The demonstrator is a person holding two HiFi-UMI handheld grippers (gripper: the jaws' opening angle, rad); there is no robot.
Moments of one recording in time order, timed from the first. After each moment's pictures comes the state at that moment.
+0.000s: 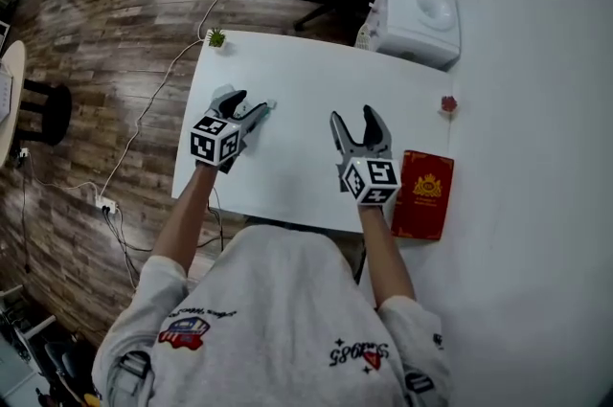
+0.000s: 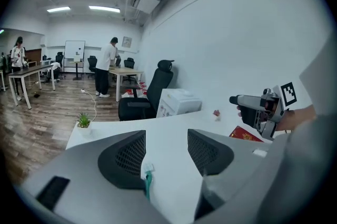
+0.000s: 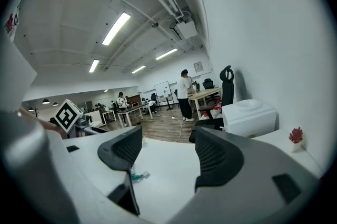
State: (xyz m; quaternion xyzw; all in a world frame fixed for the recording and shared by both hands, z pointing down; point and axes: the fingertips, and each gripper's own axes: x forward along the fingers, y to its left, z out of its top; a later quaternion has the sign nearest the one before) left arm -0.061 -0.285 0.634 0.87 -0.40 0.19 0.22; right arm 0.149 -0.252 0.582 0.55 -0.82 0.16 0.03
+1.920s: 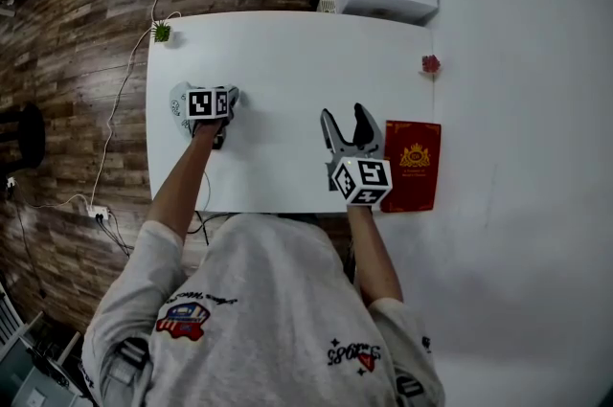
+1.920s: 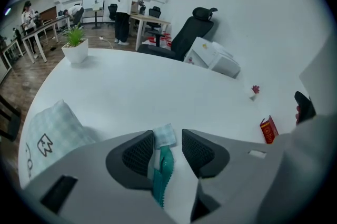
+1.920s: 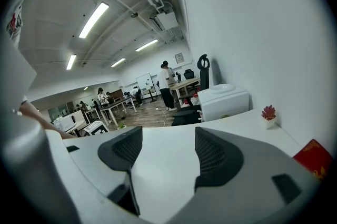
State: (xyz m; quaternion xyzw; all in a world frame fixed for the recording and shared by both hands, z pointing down) left arm -0.047 -0.342 0.852 0.73 -0.41 0.35 0.42; right arm 0.216 -0.249 0.655 0.62 -0.74 0.24 0.06
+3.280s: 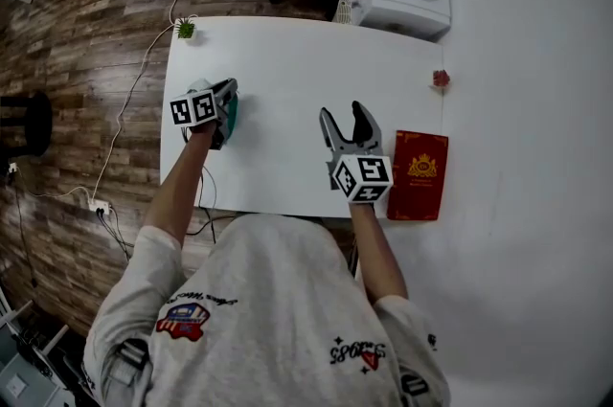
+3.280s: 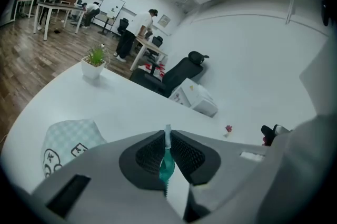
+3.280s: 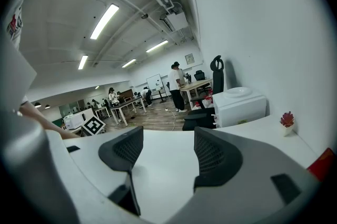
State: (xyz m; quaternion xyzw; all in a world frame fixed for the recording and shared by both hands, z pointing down) left arm -0.079 -0.357 0.769 0.79 -0.40 0.13 0.46; right arm 0.166 -0.260 0.633 0.58 -0.78 0.22 0.05
